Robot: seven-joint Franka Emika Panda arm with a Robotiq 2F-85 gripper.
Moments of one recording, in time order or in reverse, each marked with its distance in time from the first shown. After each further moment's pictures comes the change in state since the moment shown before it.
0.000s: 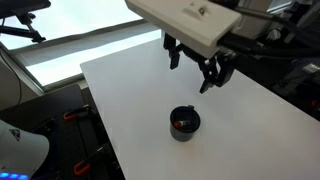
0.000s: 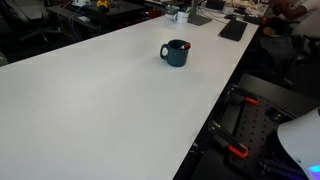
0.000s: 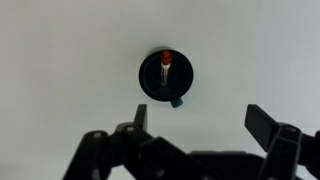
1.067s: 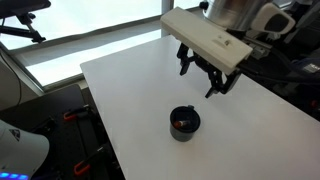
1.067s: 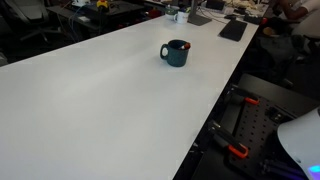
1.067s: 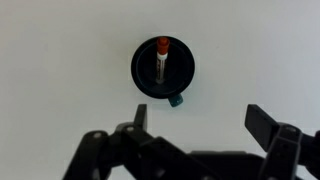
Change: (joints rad) arm -0.031 0.224 0.047 0.164 0.083 -0.041 -0.021
